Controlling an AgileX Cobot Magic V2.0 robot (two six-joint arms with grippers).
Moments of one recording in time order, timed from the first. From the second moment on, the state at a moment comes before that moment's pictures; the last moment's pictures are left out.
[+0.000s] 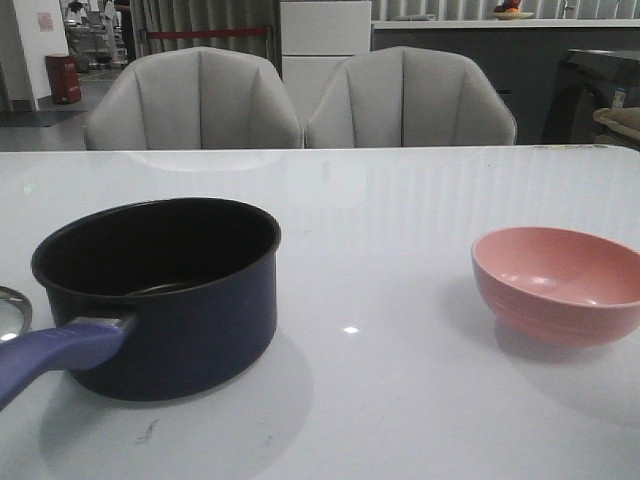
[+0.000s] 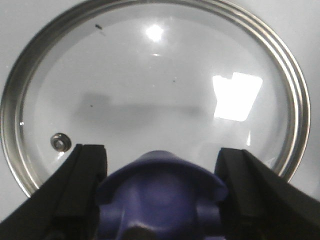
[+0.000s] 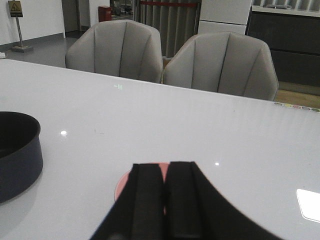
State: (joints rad) left arm 0.06 1.88 -1.27 -0.08 1.12 -0.09; right arm 0.22 0.11 -0.19 0.17 0.20 -0.18
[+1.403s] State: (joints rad) left arm -0.43 1.75 -1.61 -0.07 1.24 0.07; right arm 0.22 0.11 -0.19 0.17 0.20 -0.18
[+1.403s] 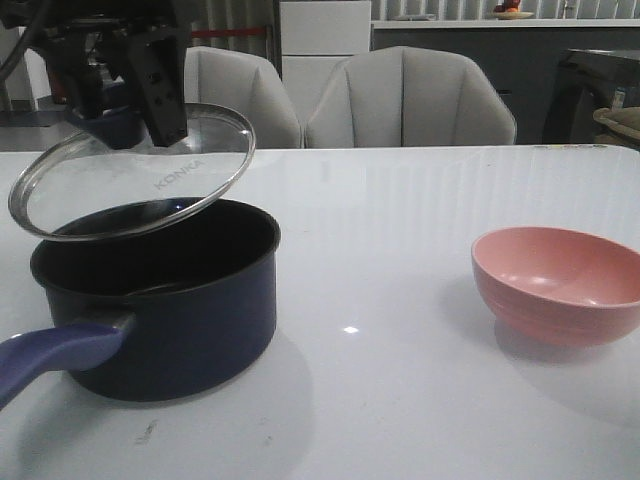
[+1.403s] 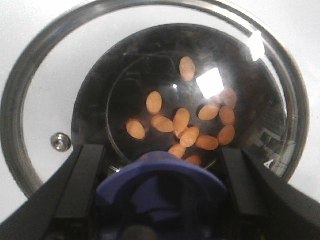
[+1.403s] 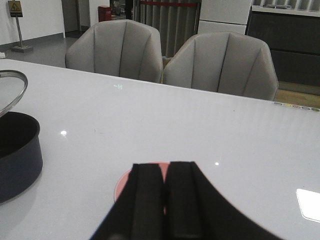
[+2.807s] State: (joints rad) left arm -0.43 1.84 -1.59 -0.13 1.23 0.07; right arm 0.22 0.11 -0.19 0.17 0.20 -0.18
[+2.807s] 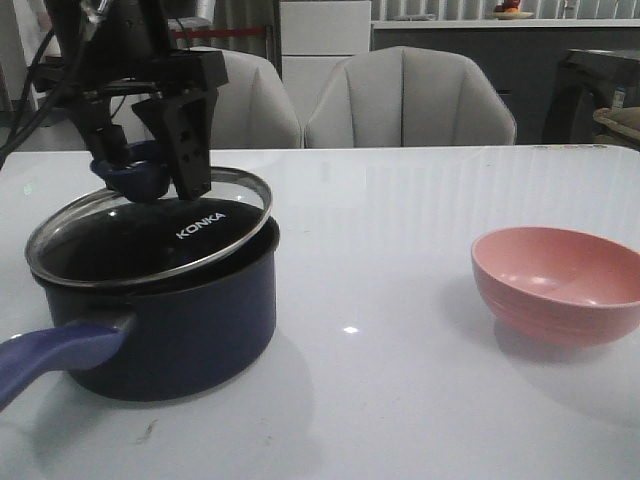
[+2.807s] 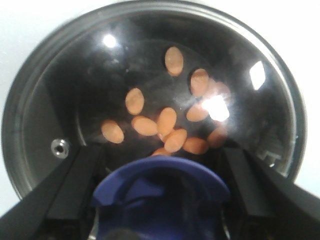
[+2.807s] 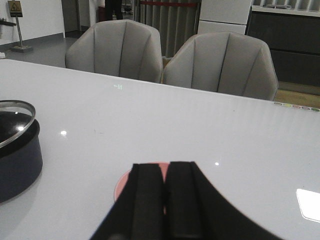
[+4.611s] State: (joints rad) left arm -0.38 0.37 -0.60 -0.02 0.53 0.07; right arm 0.22 0.11 -0.19 0.17 0.20 -0.18
